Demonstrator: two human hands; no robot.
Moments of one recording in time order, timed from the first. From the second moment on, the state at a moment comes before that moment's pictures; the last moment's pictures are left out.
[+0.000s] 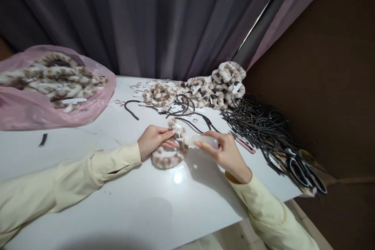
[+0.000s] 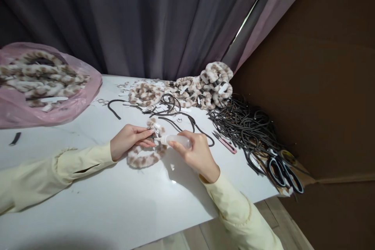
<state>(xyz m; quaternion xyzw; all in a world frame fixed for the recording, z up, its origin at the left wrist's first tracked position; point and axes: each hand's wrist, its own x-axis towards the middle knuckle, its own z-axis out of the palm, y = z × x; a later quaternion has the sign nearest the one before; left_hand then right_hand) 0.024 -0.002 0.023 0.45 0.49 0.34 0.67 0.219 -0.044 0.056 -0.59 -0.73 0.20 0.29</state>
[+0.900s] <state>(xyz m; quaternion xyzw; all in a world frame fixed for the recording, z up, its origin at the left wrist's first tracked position) 0.023 -0.002 0.022 0.44 0.50 0.34 0.67 0.225 -0.043 0.065 -0.62 -0.68 0.25 0.31</state>
